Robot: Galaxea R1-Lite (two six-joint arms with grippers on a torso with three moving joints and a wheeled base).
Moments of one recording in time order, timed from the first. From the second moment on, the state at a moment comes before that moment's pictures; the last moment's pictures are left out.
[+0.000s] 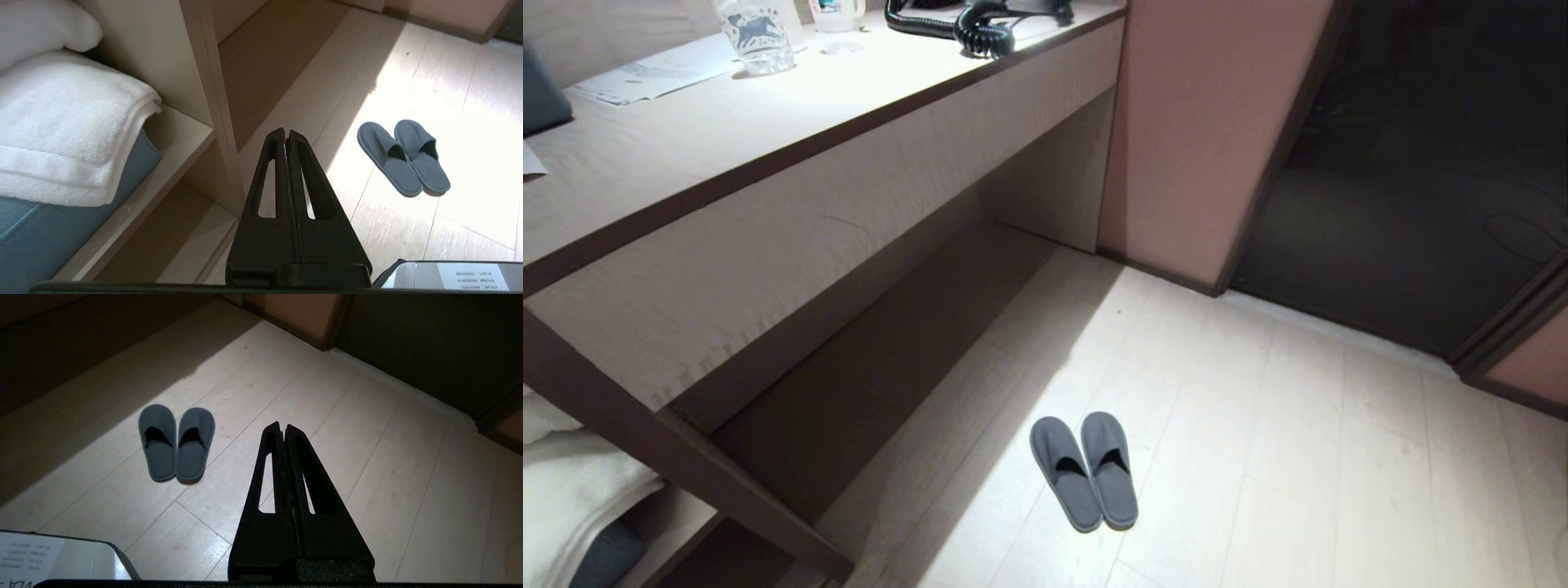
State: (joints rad) left arm 0.01 0.00 0.00 0.00 0.00 -0.01; right arm 0.01 0.00 0.00 0.00 0.01 -0.10
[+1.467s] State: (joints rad) left arm 0.01 0.00 0.00 -0.01 0.00 -0.02; right arm 0.01 0.00 0.00 0.00 0.01 -0.09
